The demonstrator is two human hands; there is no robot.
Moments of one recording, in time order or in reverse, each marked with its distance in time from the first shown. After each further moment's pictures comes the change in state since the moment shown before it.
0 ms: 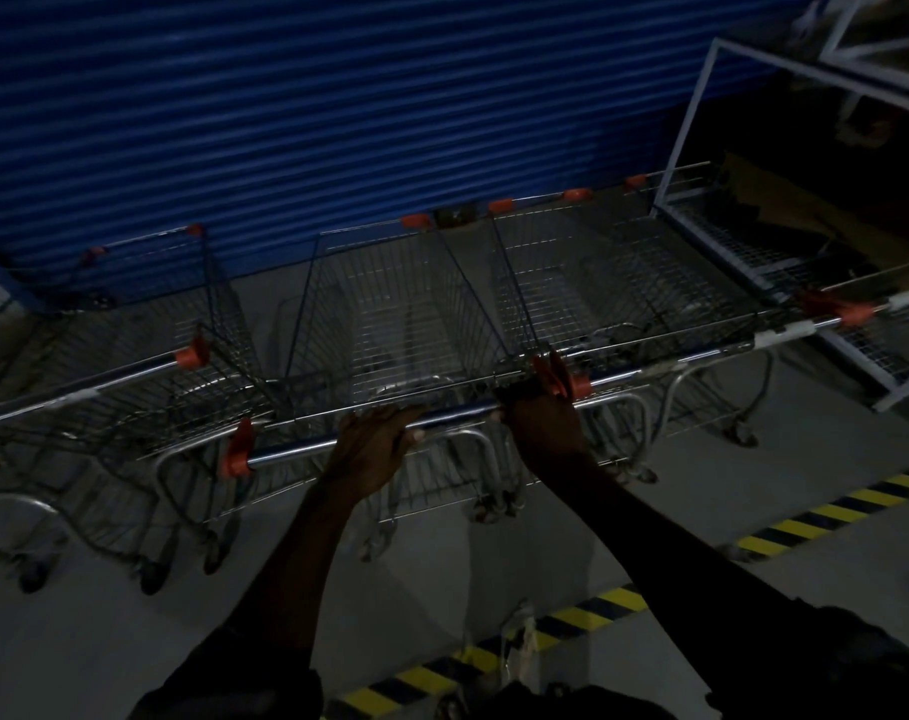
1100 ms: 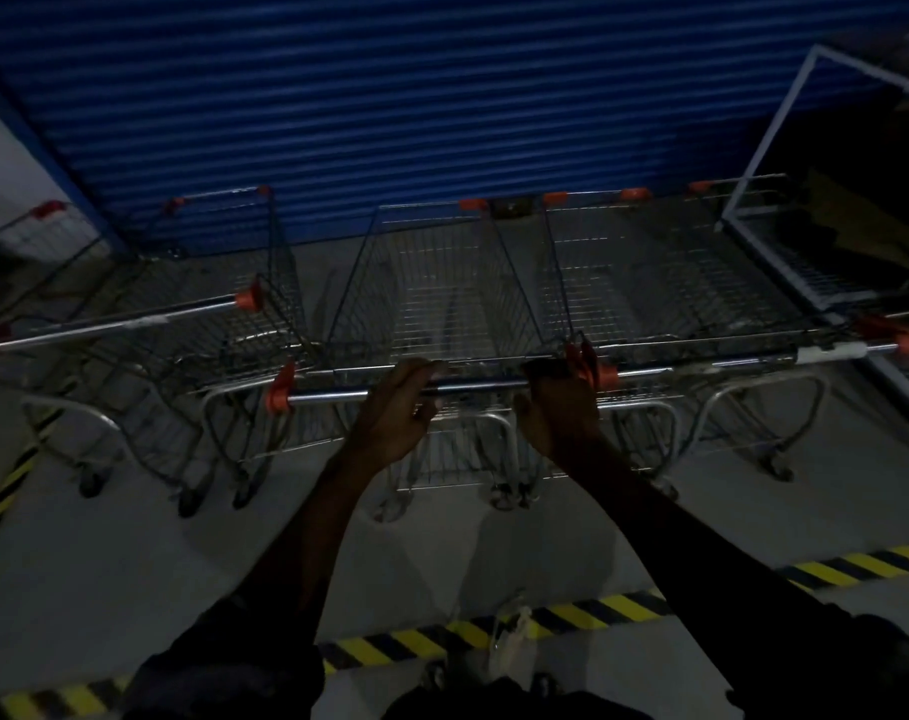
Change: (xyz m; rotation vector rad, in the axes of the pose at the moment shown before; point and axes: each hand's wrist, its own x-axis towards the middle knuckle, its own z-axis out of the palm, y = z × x) left_hand -0.038 0.049 -0.031 -0.320 0.178 -0.094; right_hand -0.008 0.001 -0.012 0.083 -0.039 0.000
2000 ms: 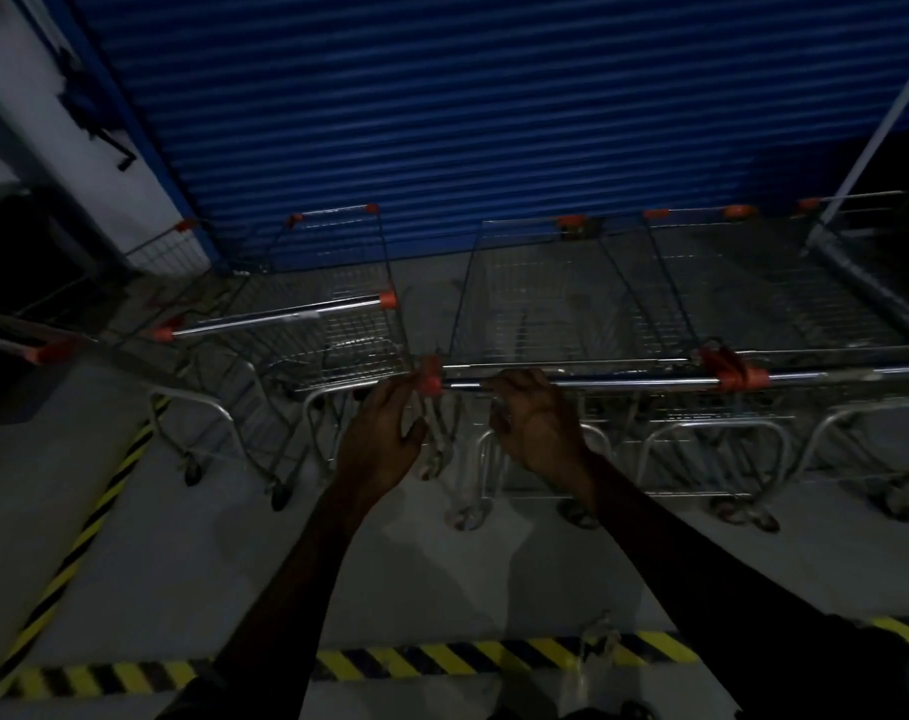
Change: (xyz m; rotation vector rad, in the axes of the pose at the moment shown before) left_hand -0.133 -0.087 -0.155 0.170 0.161 -0.169; right_hand -0.013 -0.225 0.011 0.381 0.028 -0.299
